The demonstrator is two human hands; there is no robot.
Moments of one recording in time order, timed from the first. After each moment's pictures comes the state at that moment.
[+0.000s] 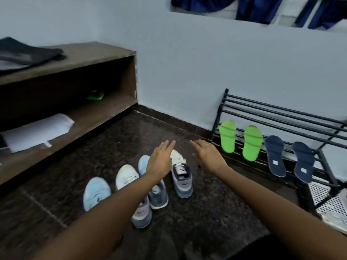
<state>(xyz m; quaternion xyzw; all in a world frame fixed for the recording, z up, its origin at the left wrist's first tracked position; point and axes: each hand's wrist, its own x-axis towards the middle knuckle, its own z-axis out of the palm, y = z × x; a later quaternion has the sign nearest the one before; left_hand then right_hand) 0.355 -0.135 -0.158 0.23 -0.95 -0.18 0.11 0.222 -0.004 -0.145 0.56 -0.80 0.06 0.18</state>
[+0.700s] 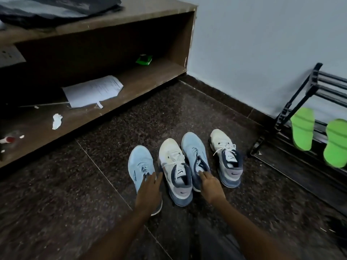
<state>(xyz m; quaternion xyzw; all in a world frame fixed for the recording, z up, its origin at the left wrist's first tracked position) 0.525 -0.195 -0.331 0.38 -0.90 -0.17 -0.08 0.333 -0.081 -0.335 0.53 -0.84 0.03 -0.10</state>
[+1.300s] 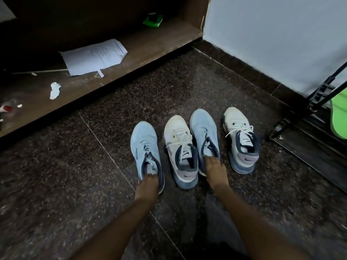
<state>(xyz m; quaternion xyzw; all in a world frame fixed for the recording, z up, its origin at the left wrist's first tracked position) 0.528 -0.178 -0.376 0.48 -0.83 -0.21 -0.20 0.321 -0.093 -0.386 0.51 -0.86 -0.02 -0.09</state>
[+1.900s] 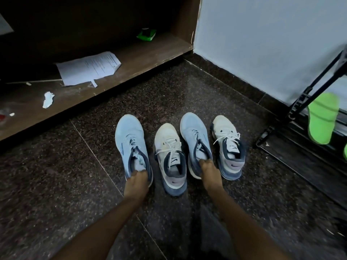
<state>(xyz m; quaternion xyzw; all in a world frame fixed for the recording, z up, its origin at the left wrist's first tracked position) 0.506 -0.181 -0.330 0.51 -0.83 -0.13 -0.16 0.304 -0.089 -0.349 0.47 -0.87 0.03 -0.13</state>
